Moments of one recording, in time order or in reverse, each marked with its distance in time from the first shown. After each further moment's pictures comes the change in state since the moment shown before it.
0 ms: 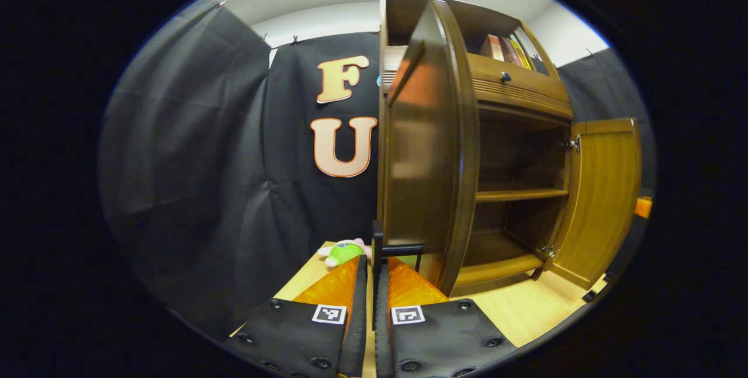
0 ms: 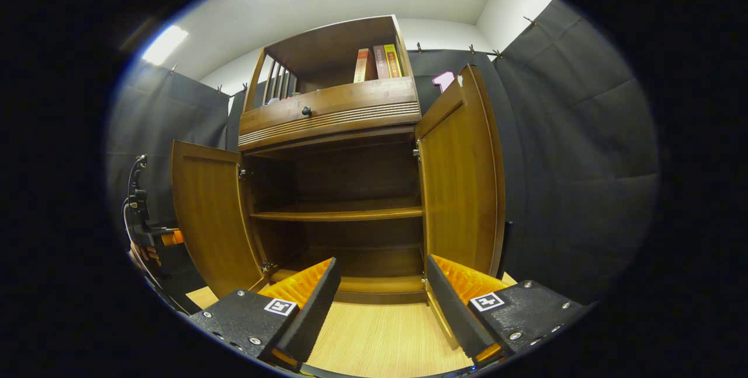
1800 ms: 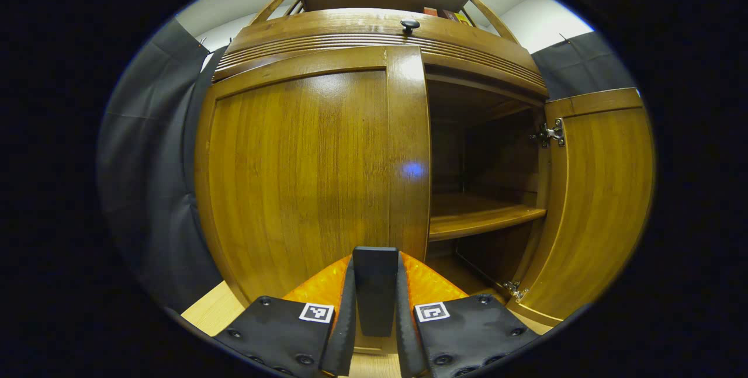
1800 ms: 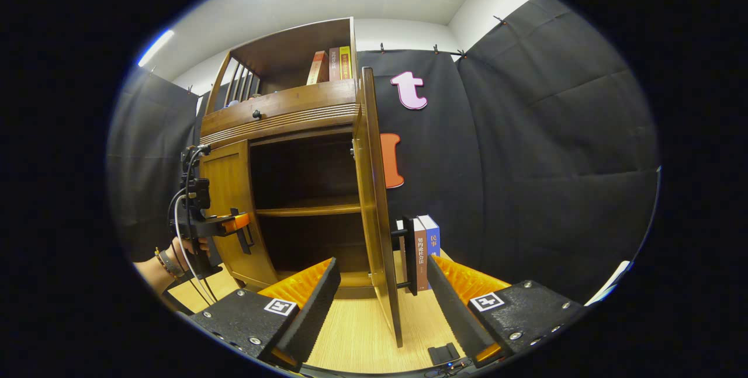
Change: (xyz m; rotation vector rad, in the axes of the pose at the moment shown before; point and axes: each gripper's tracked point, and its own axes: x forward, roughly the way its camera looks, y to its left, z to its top) left arm 0.151 -0.238 -0.001 0.060 -0.033 -0.163; right arm -0.033 -0.101 -0.002 0.011 0.000 -0.157
